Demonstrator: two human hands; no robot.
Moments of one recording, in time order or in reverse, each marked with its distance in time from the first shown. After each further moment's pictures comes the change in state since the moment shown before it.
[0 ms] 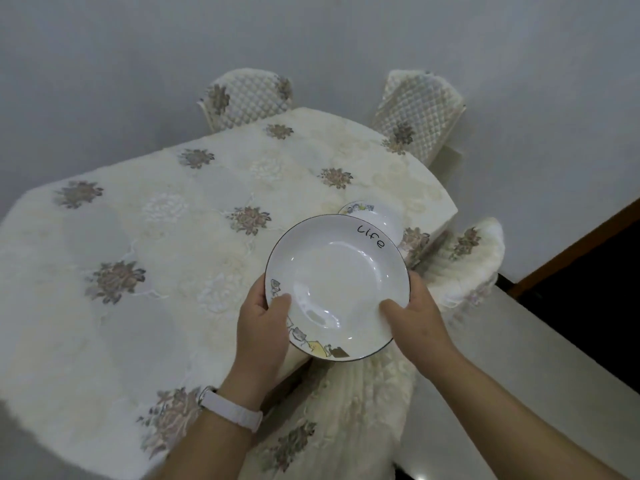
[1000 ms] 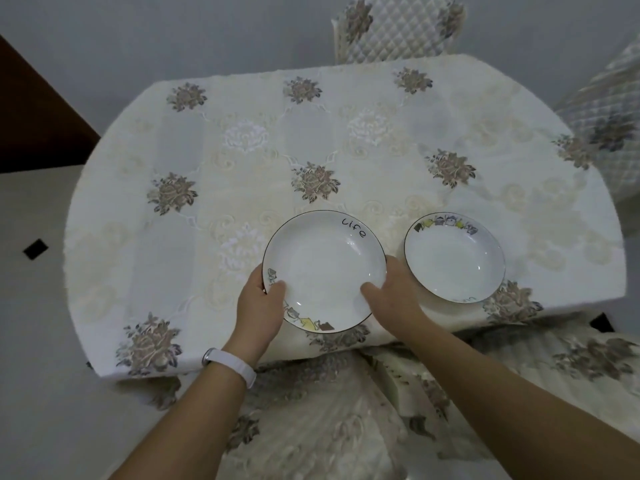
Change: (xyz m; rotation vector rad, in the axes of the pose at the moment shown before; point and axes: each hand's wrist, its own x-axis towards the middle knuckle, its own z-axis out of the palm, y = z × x) left_hand 0.108 -0.104 0.055 0.272 0.553 -0.242; right_hand 0.232 0.060 0.055 -0.382 -0.636 -0.105
